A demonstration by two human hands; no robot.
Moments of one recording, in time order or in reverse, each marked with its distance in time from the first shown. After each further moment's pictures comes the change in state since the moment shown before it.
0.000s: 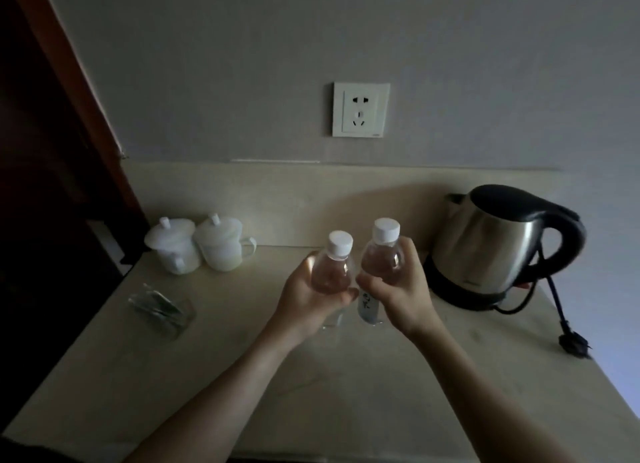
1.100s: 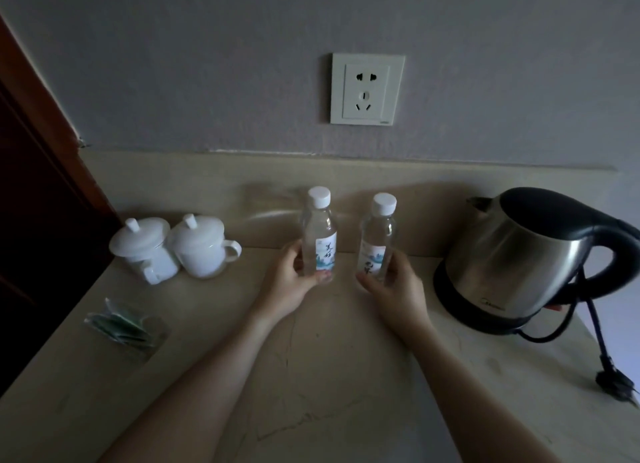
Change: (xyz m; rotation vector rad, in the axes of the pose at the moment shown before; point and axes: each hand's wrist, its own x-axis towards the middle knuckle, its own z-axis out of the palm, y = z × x) left_hand 0.097 -0.083 -0.026 0.239 0.074 -0.010; right_hand 0.054 0.091 -0.016 -0.437 0.135 0.254
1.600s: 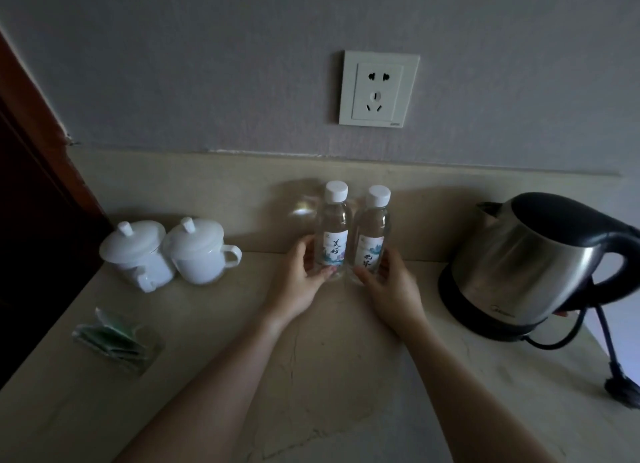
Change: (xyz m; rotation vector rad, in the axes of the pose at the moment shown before) left_hand 0.019 -0.015 0.011 0.021 -0.006 0.069; right_hand 0.019 0.002 0.021 -0.056 -0.021 -0.015
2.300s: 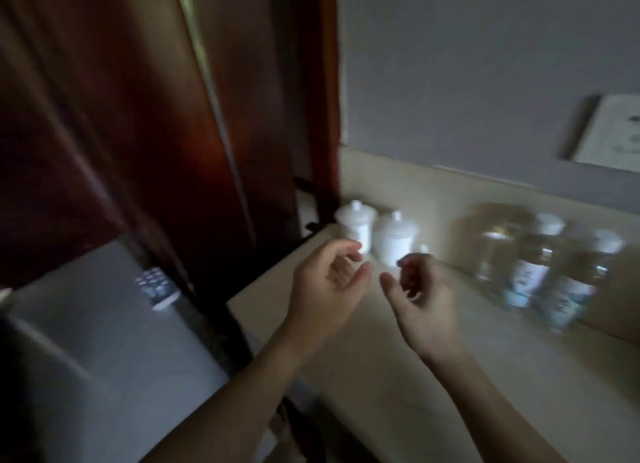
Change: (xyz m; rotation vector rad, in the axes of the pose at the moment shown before) left_hand -0.195 0.135 -0.140 0.244 0.760 0.103; right_hand -0.122 -0.150 0.085 0.388 -0.374 -0.477
